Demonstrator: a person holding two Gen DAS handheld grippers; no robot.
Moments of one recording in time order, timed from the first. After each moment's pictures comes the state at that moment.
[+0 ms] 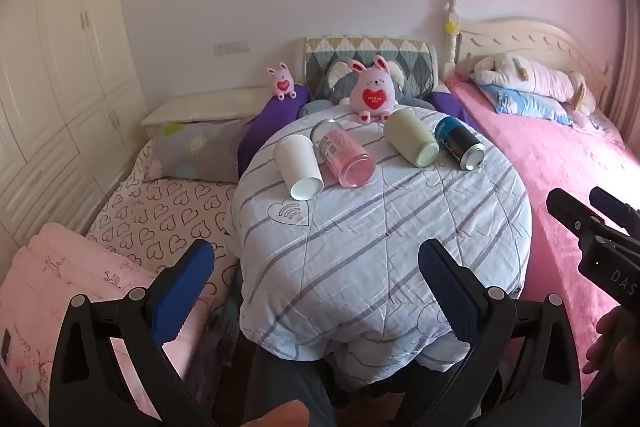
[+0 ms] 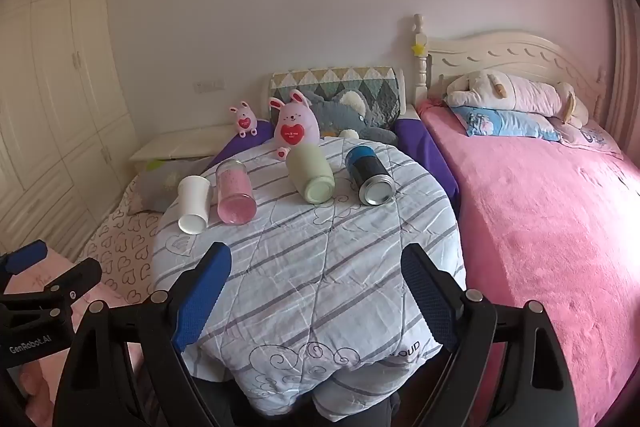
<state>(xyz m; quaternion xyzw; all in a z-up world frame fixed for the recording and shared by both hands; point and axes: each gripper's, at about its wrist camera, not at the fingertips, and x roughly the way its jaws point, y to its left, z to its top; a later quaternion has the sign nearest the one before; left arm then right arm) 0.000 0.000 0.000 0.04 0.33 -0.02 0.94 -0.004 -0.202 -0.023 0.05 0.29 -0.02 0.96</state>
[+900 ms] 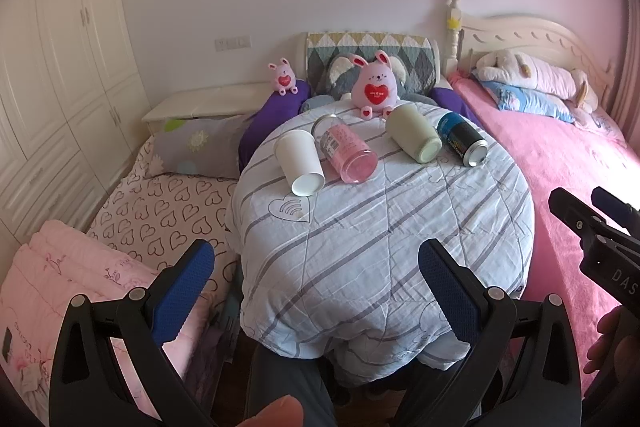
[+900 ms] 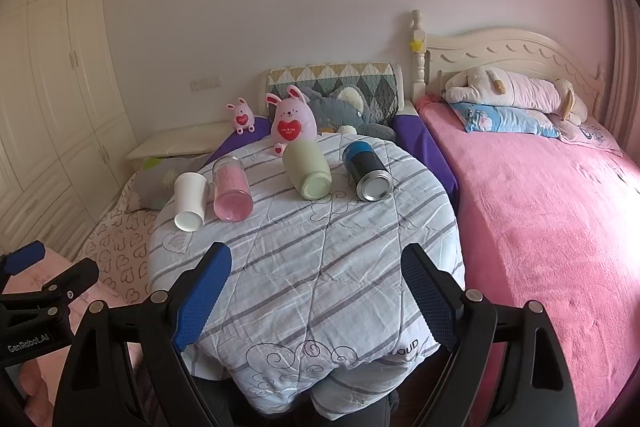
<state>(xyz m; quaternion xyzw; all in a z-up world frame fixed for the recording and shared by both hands) 0.000 0.003 -0.006 0.04 0.34 -0.01 0.94 -0.001 -0.206 -0.023 0.06 0.29 -0.02 0.96</state>
